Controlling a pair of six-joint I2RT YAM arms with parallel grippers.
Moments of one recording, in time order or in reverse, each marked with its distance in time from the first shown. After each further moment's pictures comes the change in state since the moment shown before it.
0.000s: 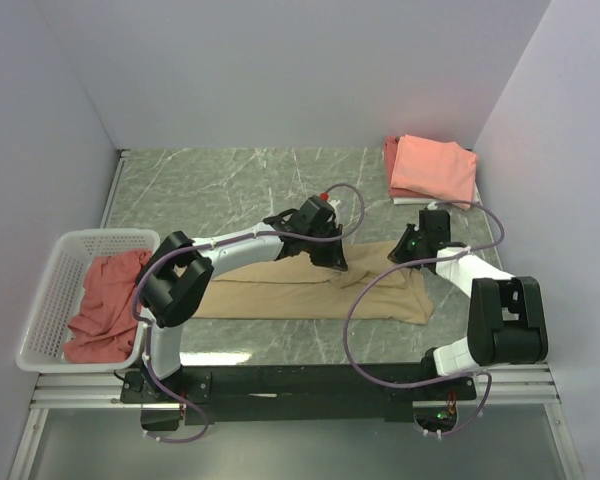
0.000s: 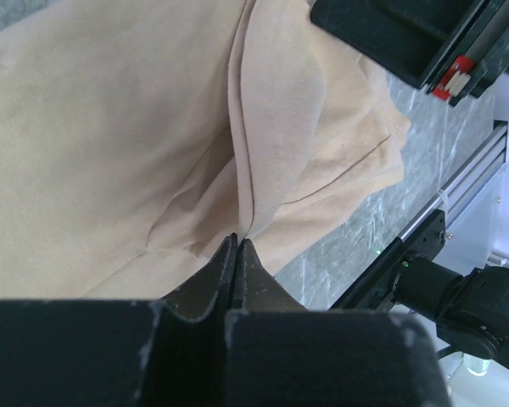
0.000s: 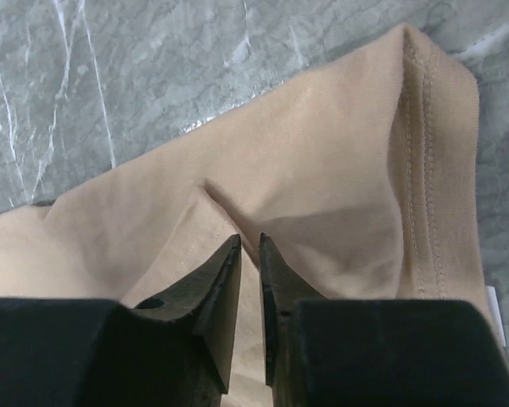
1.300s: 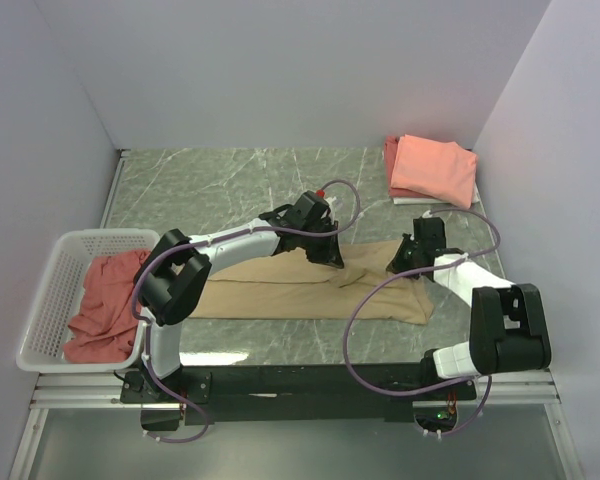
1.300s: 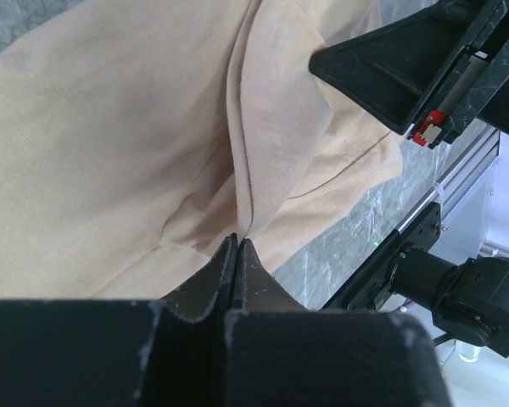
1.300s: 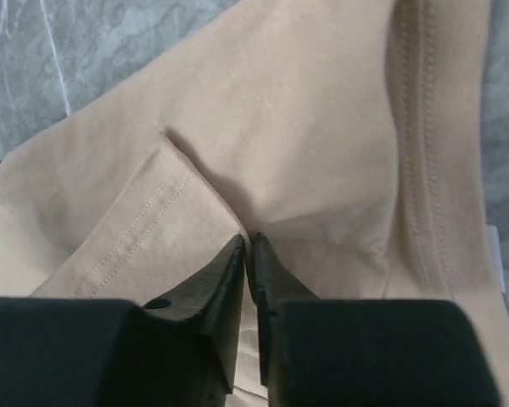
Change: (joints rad) left arm 0.037 0.000 0.011 -0.023 0.053 0.021; right arm 0.040 -0.053 -0.060 -0.051 0.035 -0.007
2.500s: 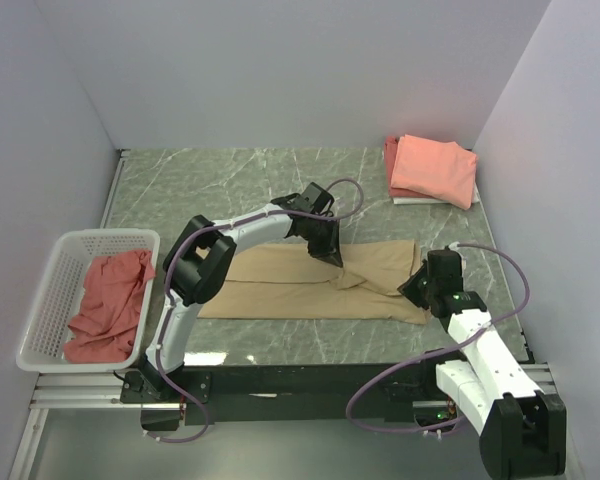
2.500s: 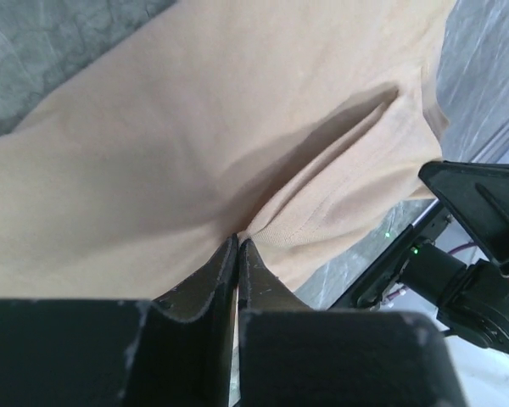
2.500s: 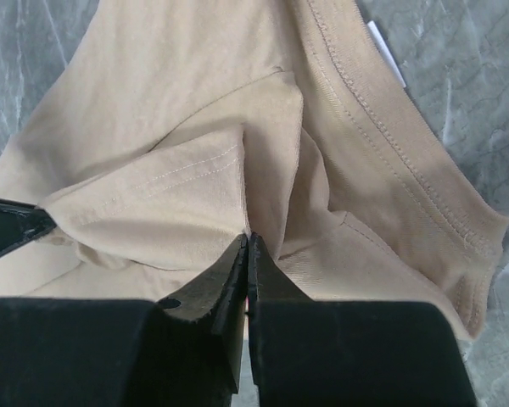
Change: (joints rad) left arm 0.070 0.242 0.250 -0.192 0.147 0.058; right arm 0.002 -0.563 -0.236 -0.227 0.099 0.225
